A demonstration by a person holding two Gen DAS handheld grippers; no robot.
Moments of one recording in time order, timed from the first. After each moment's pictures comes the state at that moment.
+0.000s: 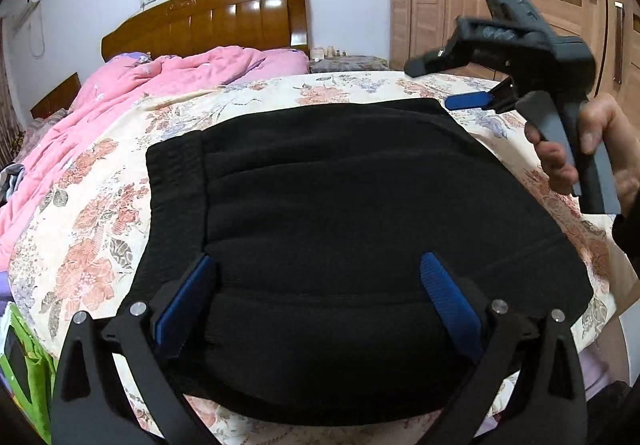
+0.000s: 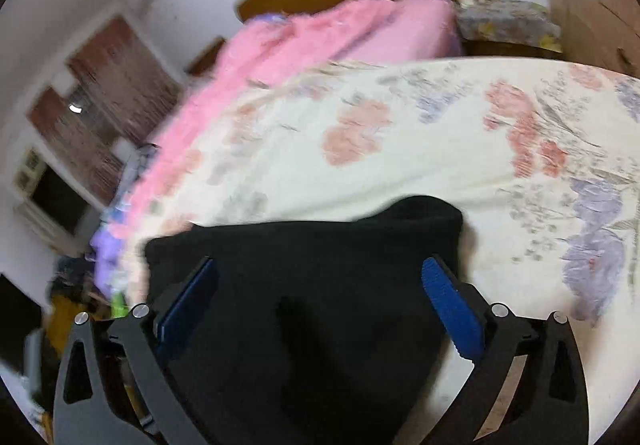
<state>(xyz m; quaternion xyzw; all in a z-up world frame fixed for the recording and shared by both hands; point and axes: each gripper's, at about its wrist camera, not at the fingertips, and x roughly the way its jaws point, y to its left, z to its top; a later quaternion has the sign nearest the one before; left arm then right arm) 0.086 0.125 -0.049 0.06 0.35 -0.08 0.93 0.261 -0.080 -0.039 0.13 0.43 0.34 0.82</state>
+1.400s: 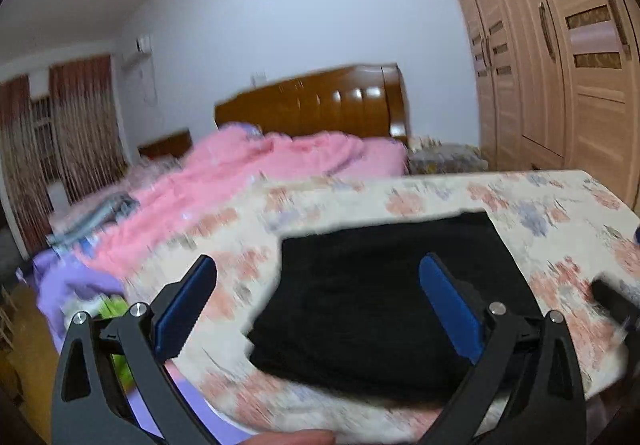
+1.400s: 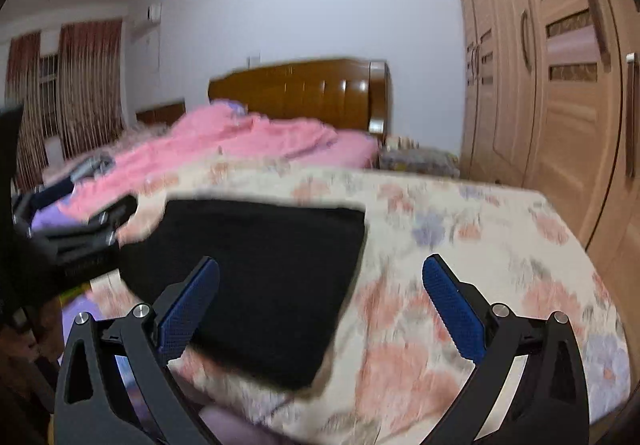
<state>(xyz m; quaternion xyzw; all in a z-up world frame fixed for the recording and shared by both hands) -0.014 0.085 0.026 0.05 0.19 0.11 0.97 -0.022 -0.098 0.001 -0.03 0.22 0.12 0.97</state>
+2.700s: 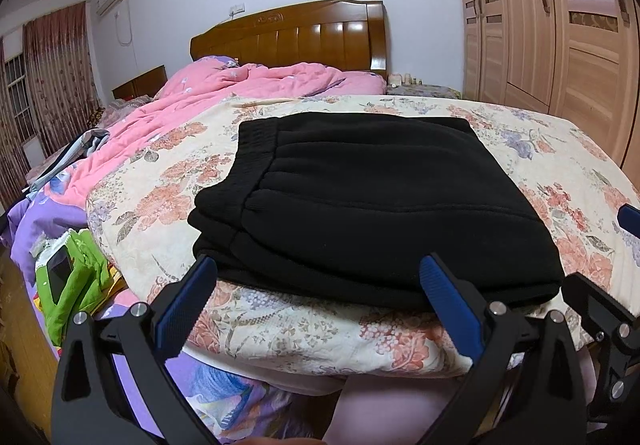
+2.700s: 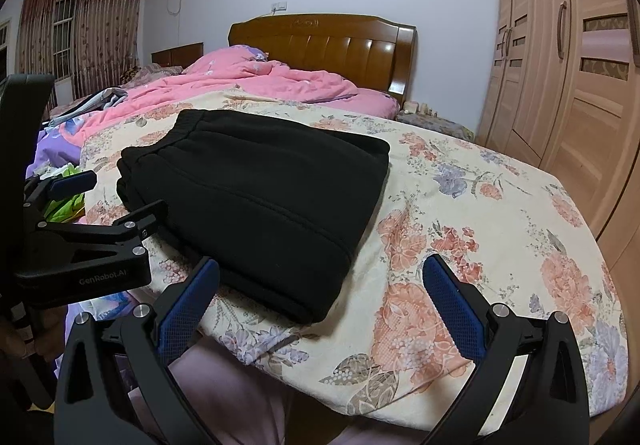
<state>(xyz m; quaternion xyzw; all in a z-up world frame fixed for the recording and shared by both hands) -0.015 0.088 -0.044 0.02 0.30 0.08 0.95 -0.029 -0.083 -0.036 -0.08 0.27 0.14 0.95</state>
